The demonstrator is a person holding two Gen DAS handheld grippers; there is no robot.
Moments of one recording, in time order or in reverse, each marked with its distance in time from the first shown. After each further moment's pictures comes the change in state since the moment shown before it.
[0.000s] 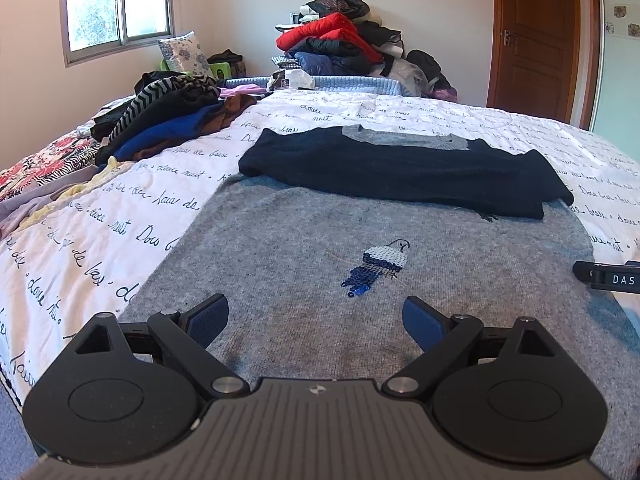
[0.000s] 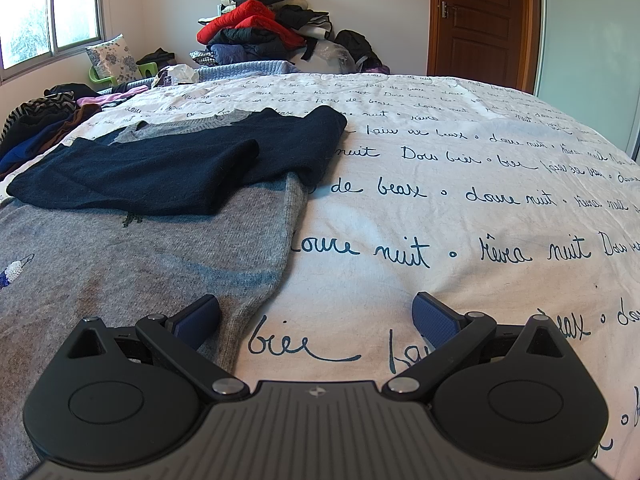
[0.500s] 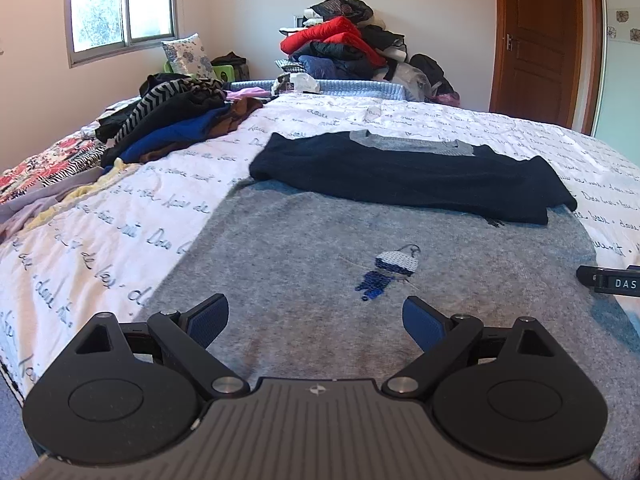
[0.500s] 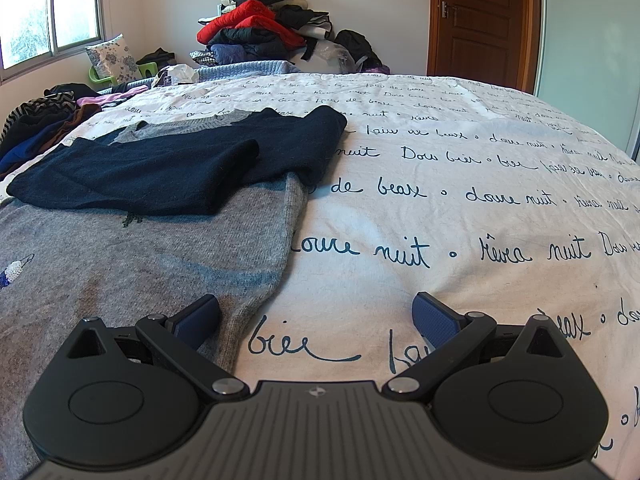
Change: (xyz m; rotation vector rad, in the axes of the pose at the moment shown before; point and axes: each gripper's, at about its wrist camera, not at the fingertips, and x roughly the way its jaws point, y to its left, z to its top) left arm -0.005 0.012 0.001 -0.004 -0.017 0.017; right arm 0.000 0.000 0.000 0.000 0.000 0.000
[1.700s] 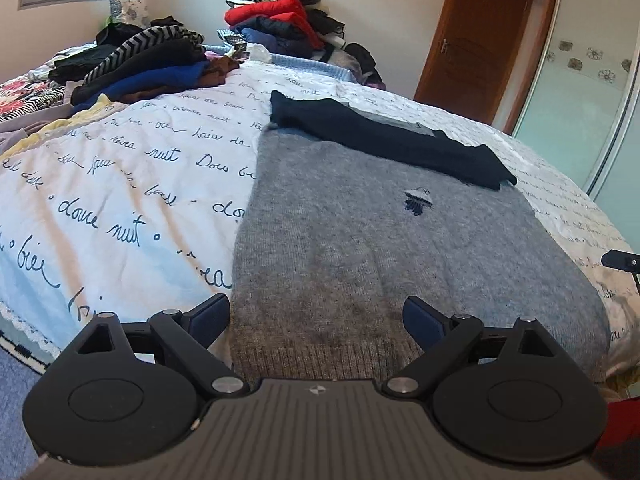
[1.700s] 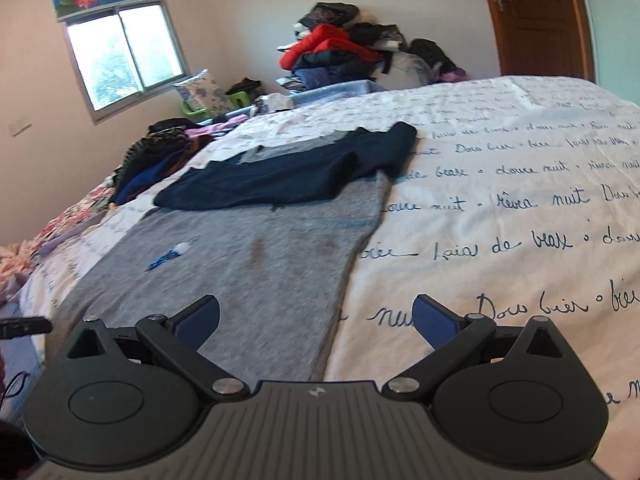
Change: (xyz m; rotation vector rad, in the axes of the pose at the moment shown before) left arm -0.018 0.153 -0.056 -0.049 0.079 -0.360; right arm -0.135 -0.023 -0.048 0.017 -0.057 0.388
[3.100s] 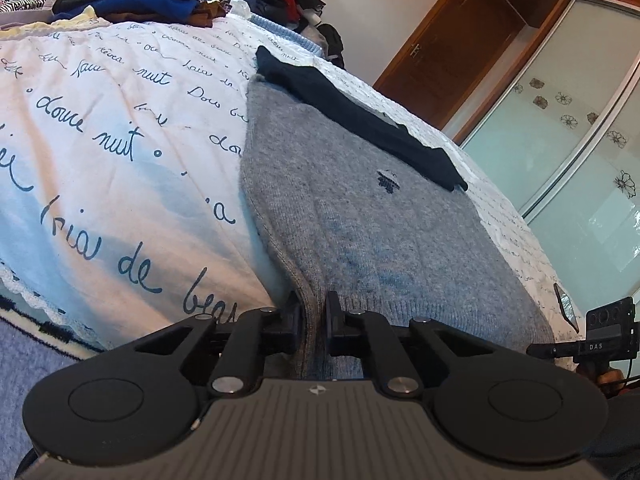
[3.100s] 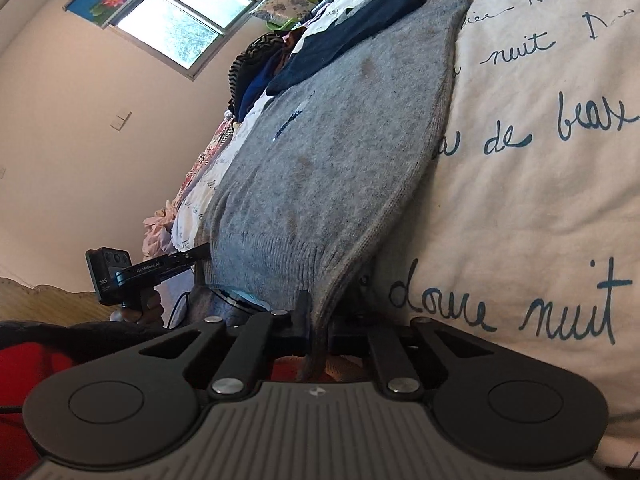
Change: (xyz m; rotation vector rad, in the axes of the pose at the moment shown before) left arm 0.005 0.049 -0.020 -0.188 0.067 -0.270; right arm 0.008 -0.011 -0.064 0.320 0.341 0.461
